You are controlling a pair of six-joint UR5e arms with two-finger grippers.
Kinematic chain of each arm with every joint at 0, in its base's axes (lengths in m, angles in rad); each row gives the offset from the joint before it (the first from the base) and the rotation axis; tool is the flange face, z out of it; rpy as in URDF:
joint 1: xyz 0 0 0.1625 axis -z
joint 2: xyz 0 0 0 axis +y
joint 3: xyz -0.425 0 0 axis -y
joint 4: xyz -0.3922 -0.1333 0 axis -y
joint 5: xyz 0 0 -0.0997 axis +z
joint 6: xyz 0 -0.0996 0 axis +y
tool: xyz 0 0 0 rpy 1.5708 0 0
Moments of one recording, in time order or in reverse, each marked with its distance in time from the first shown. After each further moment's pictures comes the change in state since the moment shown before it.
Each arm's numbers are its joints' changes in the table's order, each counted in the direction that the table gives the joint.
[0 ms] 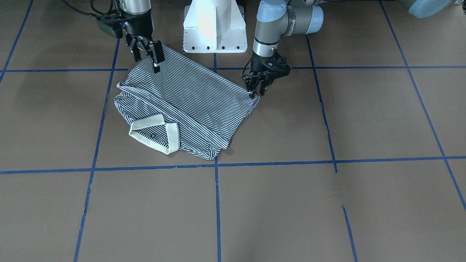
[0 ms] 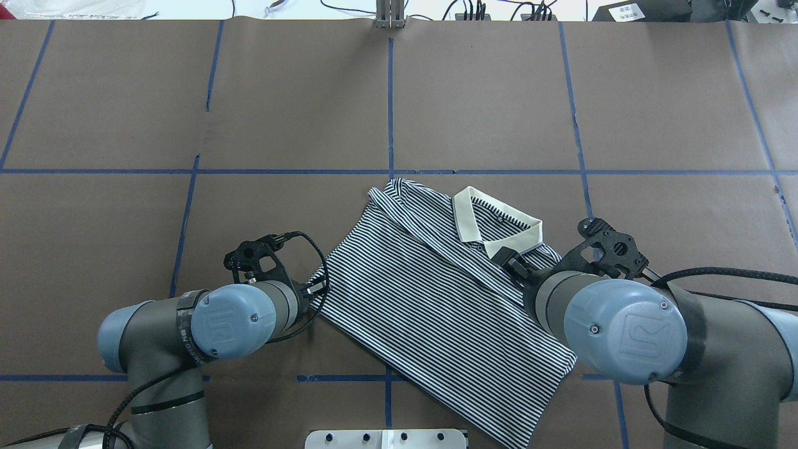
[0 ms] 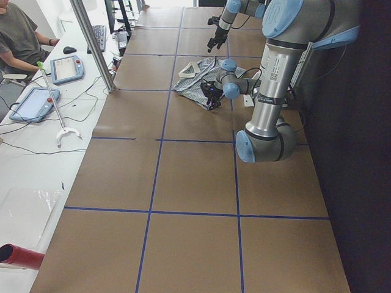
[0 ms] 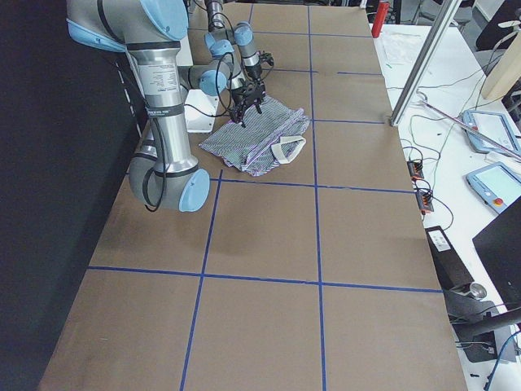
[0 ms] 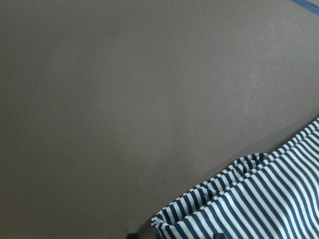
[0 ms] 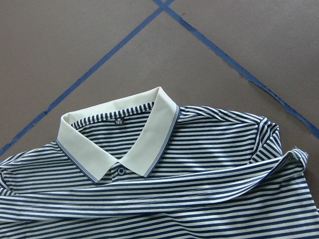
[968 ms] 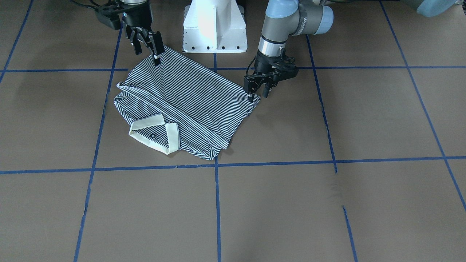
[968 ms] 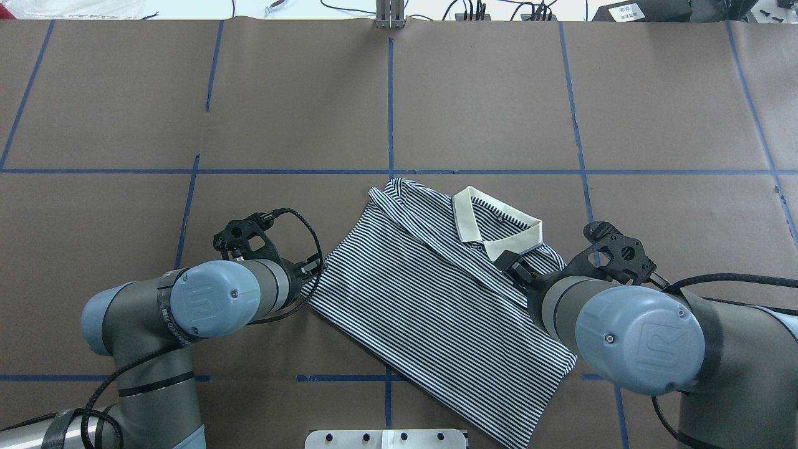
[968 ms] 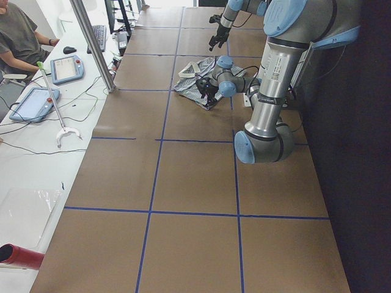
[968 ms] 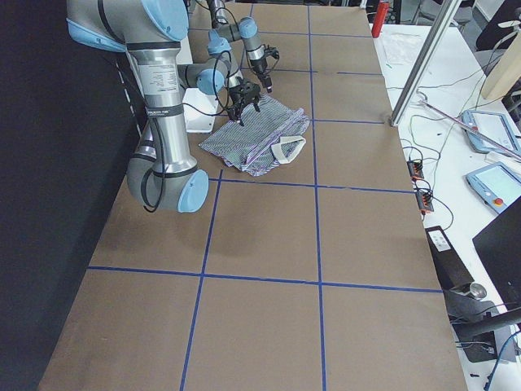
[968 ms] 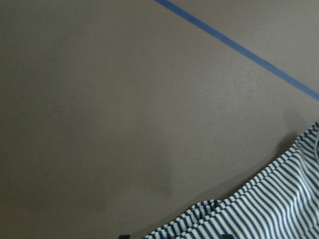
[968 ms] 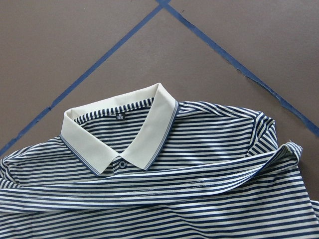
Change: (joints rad) left arm 0.045 -0.006 -0.033 -0.018 0.024 0.013; right arm 0.010 0.012 0.027 0.000 0.003 -0.005
